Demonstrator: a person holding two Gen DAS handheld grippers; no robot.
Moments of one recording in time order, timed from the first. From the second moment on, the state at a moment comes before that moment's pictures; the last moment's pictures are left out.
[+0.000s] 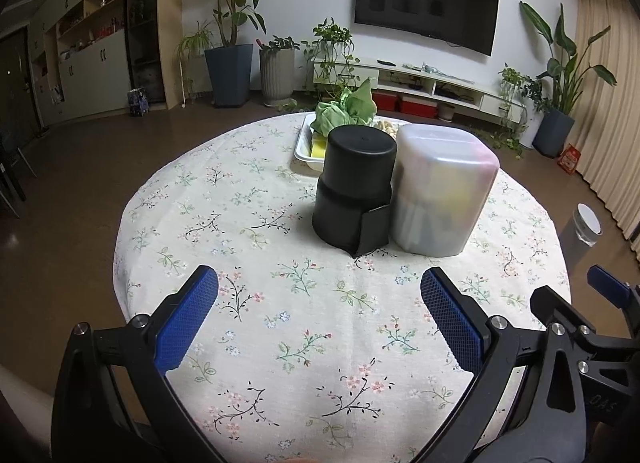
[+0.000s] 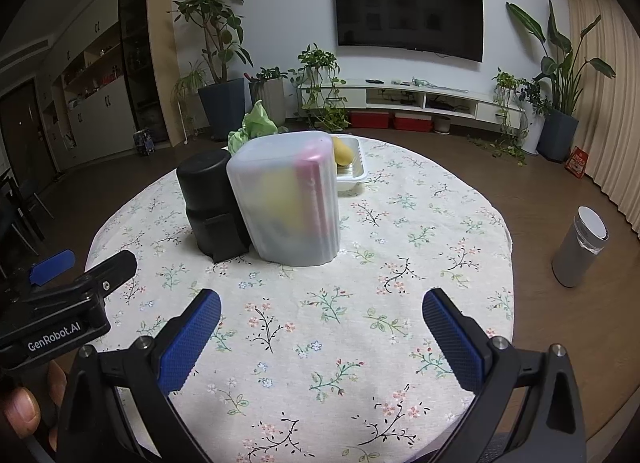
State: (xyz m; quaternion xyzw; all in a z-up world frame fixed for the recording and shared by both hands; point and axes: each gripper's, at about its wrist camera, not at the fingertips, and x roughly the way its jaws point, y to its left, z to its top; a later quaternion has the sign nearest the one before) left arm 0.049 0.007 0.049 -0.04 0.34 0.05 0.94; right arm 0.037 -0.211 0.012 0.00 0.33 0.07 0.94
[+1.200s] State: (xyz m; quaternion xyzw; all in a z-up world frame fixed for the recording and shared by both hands) left arm 0.043 -0.002 0.055 -0.02 0.32 0.05 0.95; right arm 0.037 -0.212 0.013 0.00 0.33 0.07 0.94
